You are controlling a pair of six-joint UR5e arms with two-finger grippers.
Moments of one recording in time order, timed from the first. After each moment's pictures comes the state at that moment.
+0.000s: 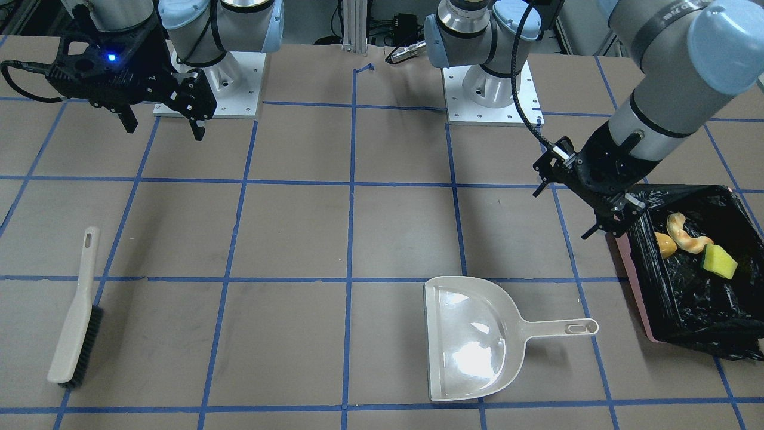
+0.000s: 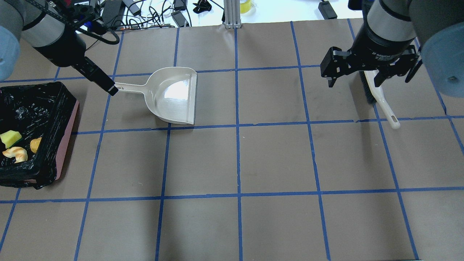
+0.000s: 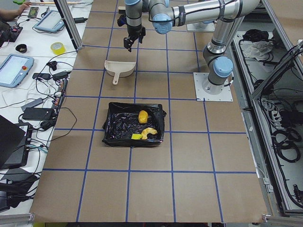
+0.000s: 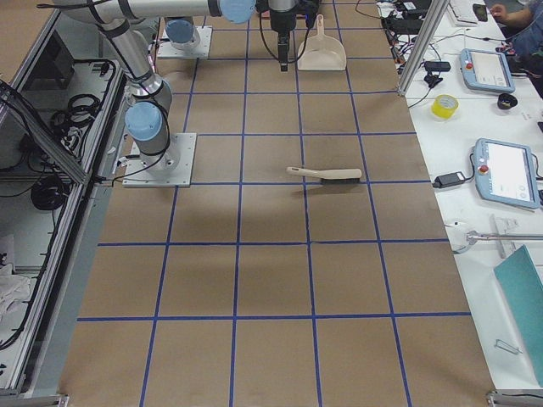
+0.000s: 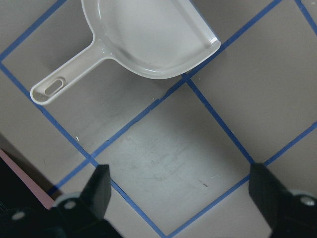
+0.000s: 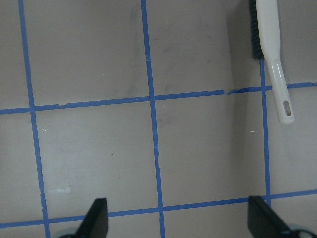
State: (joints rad) left arm -1.39 -1.60 -1.61 -1.47 1.48 0.76; right arm 1.58 -1.67 1.64 -1.63 -1.63 0.09
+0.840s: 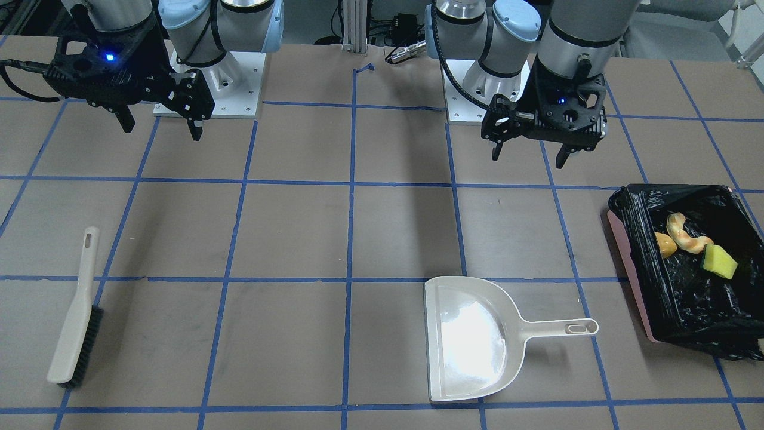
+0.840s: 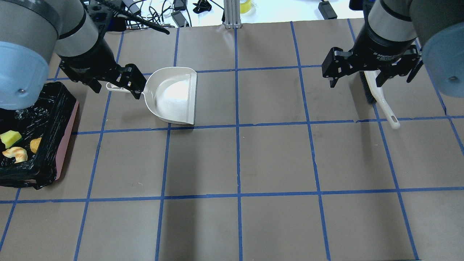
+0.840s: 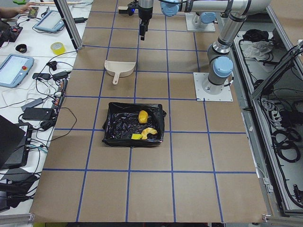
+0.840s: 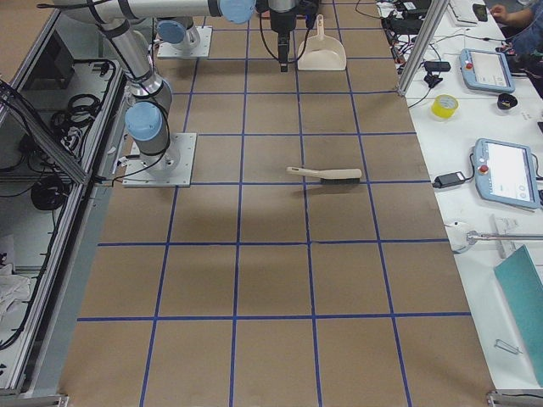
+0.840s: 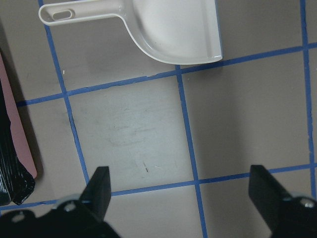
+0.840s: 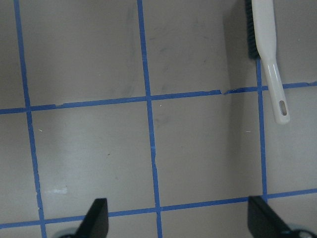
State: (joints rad) left arm -1.59 -1.51 -1.64 -1.49 1.63 0.15; right arm 1.58 -1.67 1.64 -1.63 -1.64 0.08
